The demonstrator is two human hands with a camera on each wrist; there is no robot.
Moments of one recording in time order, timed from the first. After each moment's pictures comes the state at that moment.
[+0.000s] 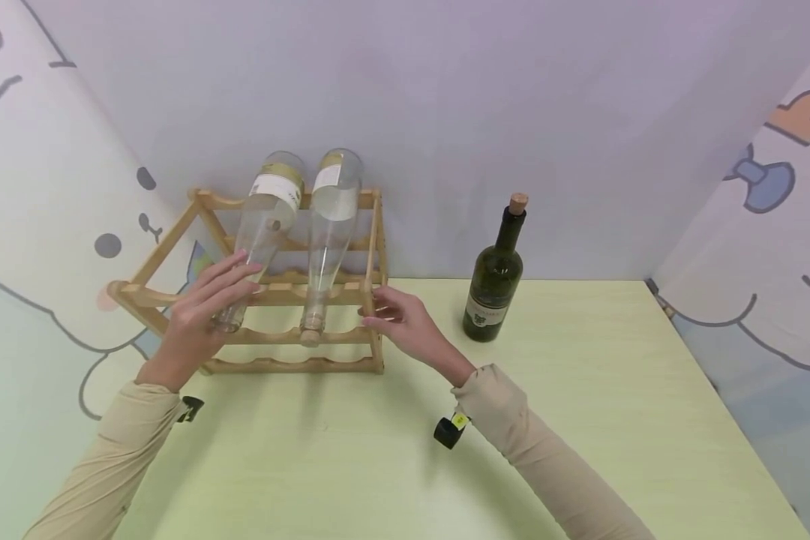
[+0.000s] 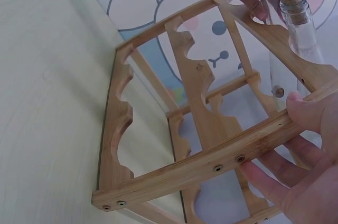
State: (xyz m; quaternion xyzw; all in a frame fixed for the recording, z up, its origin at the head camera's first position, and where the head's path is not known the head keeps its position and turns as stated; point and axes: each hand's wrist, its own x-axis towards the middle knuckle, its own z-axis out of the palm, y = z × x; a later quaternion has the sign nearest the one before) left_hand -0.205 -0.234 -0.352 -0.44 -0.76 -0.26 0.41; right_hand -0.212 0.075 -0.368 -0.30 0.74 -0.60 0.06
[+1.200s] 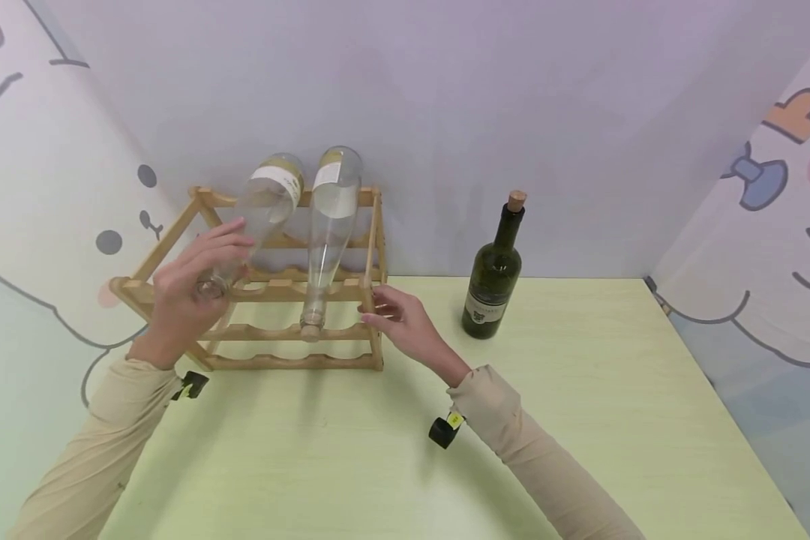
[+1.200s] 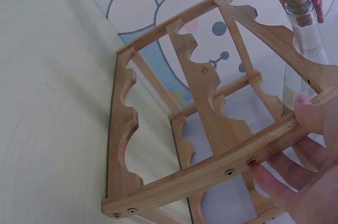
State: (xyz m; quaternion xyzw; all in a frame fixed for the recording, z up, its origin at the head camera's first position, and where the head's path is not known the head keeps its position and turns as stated) left_hand -0.200 -0.209 -0.304 -0.41 -0.72 -0.36 0.43; right_hand -0.208 0.073 -0.374 -0.28 0.75 -0.60 0.04
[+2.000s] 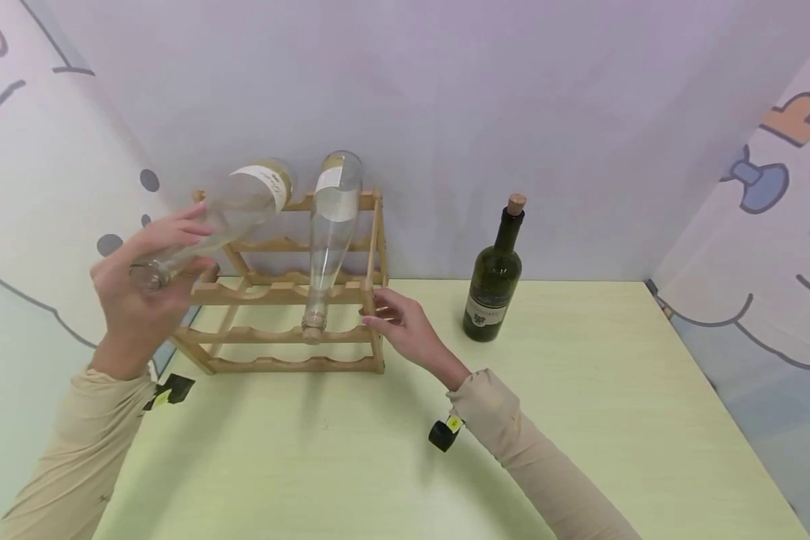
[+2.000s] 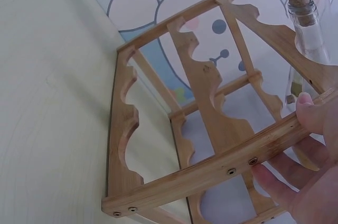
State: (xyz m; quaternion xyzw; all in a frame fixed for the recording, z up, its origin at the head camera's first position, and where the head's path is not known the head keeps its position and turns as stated) left_hand -0.170 -0.197 -0.259 -0.36 -0.64 -0.46 0.49; right_hand -0.208 0.072 -0.377 -0.29 0.75 -0.59 0.03
